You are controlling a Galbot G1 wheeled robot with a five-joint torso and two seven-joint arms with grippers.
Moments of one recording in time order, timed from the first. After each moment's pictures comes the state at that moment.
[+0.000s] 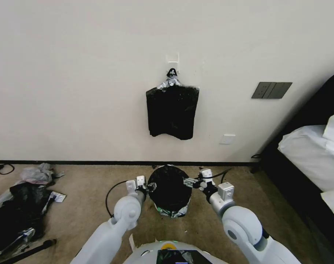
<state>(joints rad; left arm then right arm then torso) 1.28 -1.12 -0.11 -2.10 -0.89 0.48 -0.68 -1.48 1.04 0.32 2.35 0.51 -0.46 0.26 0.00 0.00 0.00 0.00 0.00</state>
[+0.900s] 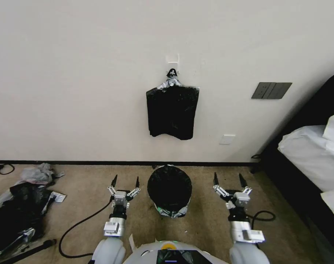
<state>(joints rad) 1.75 -1.31 -0.38 -2.08 0.07 -0.32 -0.28 -1.83 1.52 0.60 2.14 0.01 0.46 0.05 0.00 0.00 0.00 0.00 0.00</state>
